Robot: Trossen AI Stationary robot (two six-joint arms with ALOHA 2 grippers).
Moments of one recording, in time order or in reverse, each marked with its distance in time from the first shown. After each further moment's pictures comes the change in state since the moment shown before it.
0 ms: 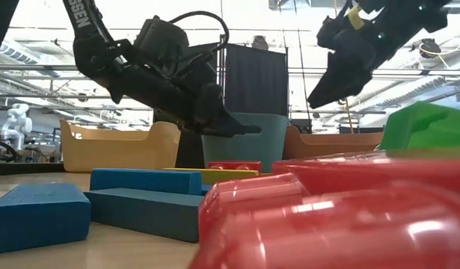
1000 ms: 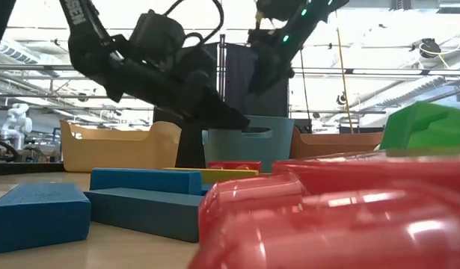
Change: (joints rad) left arm -0.027 -0.006 -0.009 0.033 0.206 0.131; right arm -0.430 0.458 0.732 -0.356 -0.184 -0.320
